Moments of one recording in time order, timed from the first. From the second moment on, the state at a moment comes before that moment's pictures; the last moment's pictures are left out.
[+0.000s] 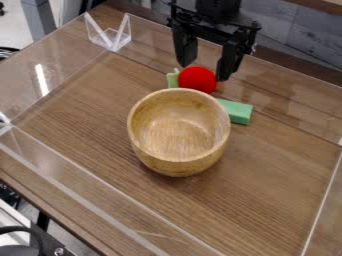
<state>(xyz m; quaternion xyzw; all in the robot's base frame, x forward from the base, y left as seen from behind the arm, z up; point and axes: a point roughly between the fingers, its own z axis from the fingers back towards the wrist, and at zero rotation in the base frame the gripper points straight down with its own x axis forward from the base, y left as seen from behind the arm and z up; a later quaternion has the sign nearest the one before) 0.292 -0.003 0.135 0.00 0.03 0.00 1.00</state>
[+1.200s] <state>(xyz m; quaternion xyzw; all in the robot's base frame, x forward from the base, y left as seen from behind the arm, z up) 0.339 0.028 0.068 0.01 0.04 0.10 0.99</state>
